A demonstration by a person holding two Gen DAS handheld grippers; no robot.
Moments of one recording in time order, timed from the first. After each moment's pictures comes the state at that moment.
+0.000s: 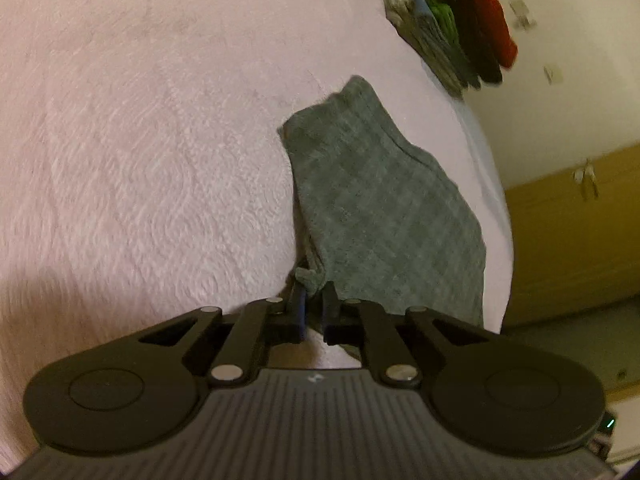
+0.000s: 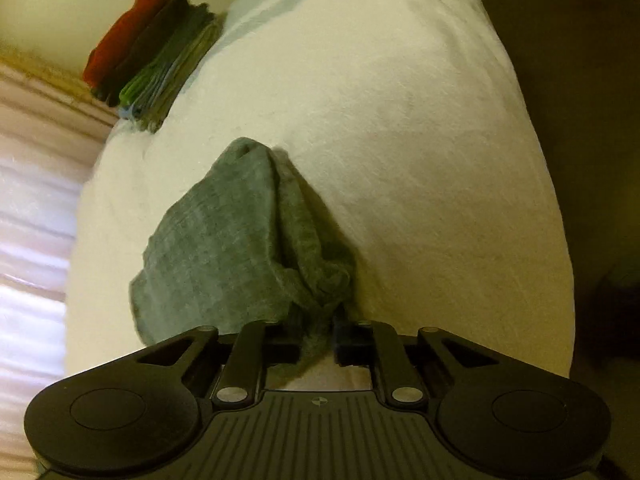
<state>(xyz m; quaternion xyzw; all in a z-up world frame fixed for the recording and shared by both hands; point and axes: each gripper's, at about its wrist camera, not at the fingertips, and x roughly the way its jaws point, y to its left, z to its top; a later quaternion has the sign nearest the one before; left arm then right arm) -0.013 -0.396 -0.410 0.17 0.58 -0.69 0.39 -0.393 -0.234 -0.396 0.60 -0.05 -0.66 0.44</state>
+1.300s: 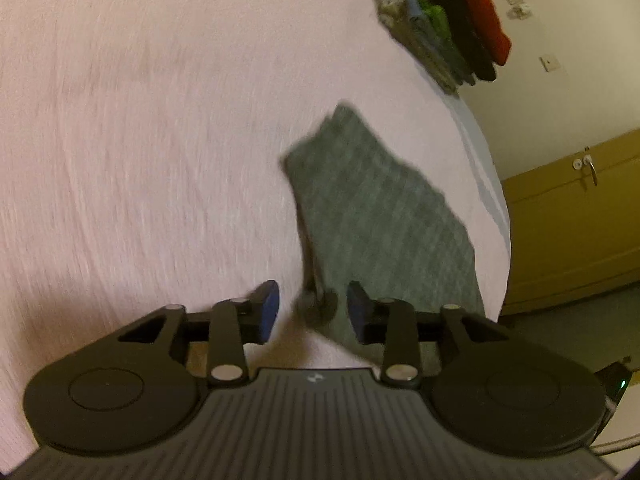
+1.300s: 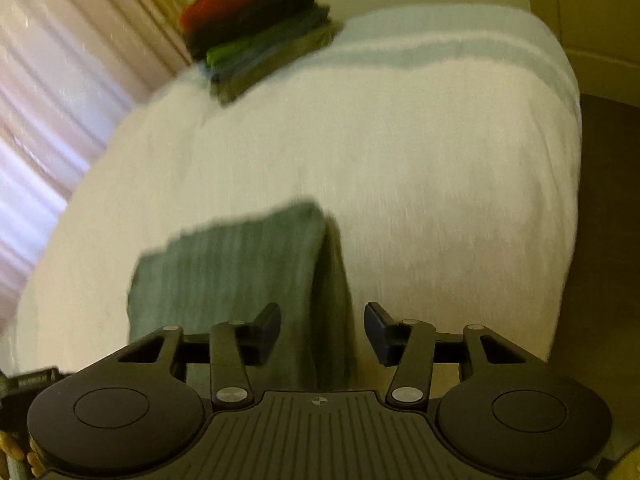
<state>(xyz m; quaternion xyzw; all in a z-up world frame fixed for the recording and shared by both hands) 0.011 -0.424 -0.380 0.20 0.56 -0.71 0.38 -0.420 -0.290 -0.363 0.49 0.07 -0.65 0.58</state>
